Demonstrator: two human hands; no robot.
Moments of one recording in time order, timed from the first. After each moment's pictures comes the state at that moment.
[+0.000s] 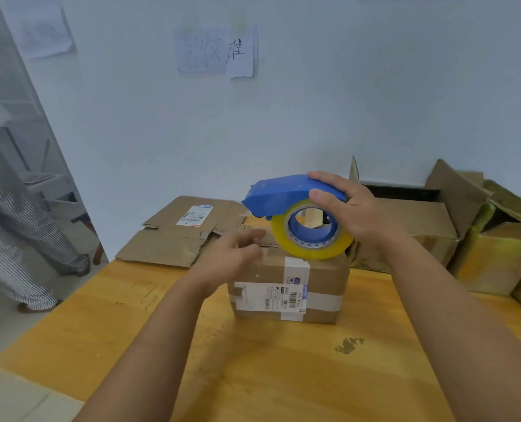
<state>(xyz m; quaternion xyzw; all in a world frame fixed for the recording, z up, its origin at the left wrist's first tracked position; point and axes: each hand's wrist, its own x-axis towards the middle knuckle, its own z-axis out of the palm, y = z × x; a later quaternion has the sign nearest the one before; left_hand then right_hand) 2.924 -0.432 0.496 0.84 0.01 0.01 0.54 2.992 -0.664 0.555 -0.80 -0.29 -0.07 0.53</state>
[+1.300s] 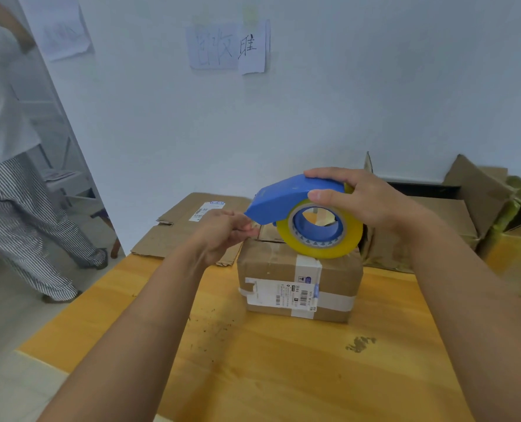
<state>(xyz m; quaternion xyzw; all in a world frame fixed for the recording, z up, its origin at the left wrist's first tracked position) 2.955 -0.400 0.515 0.67 0.09 0.04 0.73 3.002 -0.663 0.581 -0.83 -0.35 0.00 0.43</state>
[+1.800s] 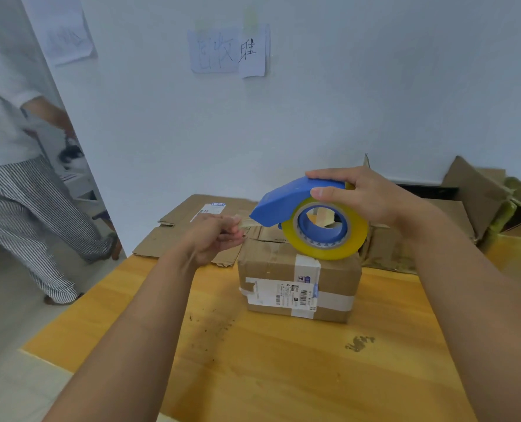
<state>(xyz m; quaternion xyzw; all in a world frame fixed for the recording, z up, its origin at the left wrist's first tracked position) 2.965 -0.370 0.498 0.66 0.10 0.03 0.75 3.008 -0.668 0.586 -0.84 -0.36 0.01 0.40</state>
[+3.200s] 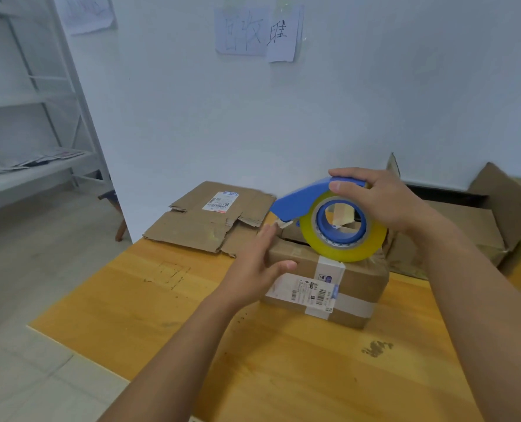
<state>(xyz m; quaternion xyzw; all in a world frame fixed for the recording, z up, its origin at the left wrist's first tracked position) 2.920 -0.418 0.435 0.88 -0.09 0.18 0.43 3.020 -0.641 0.566 -0.86 -0.29 -0.04 0.42</state>
